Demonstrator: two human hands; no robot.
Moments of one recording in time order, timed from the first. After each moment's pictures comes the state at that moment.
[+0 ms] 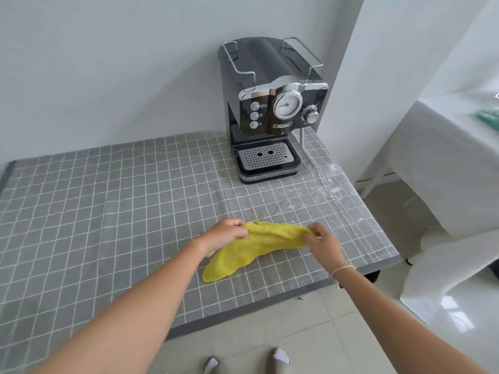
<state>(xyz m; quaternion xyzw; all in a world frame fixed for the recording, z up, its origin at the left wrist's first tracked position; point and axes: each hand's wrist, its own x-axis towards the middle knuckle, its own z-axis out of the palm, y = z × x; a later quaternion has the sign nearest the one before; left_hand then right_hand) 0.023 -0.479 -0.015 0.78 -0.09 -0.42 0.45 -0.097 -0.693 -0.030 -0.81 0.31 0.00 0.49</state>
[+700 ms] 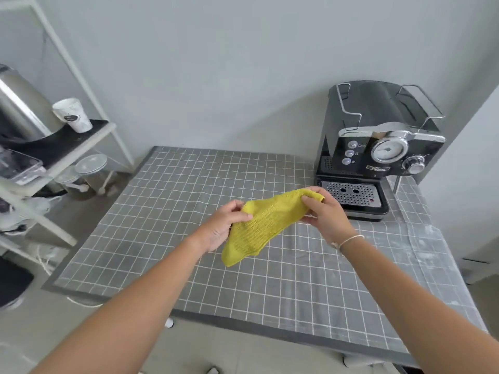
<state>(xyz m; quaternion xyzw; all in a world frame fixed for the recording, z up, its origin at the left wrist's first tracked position) 0.013 -0.367 0.065 0.68 0.06 -0.21 0.70 0.027 -0.595 0.073 -0.66 0.05 0.10 0.75</state>
